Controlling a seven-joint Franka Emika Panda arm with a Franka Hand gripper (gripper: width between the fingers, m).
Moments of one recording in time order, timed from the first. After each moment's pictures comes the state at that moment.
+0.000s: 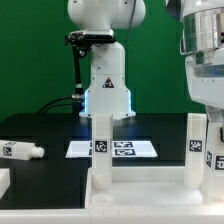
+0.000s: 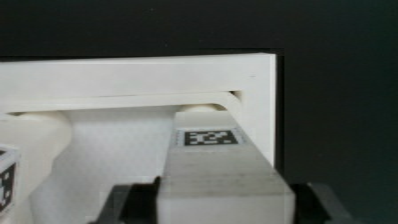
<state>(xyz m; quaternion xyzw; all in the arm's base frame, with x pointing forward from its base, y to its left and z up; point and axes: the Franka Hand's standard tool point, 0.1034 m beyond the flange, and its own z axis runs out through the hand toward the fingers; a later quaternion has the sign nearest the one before) 0.637 0.120 0.118 -0.70 0.71 -0.01 0.08</state>
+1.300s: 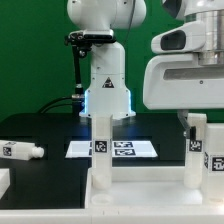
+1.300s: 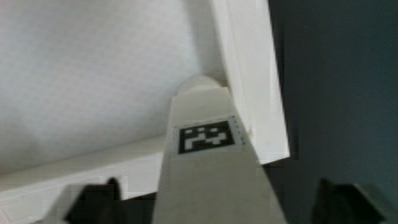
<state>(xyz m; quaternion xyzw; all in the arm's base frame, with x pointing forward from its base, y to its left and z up) 0.634 0.112 0.115 -0.99 0.14 -0.03 0.03</state>
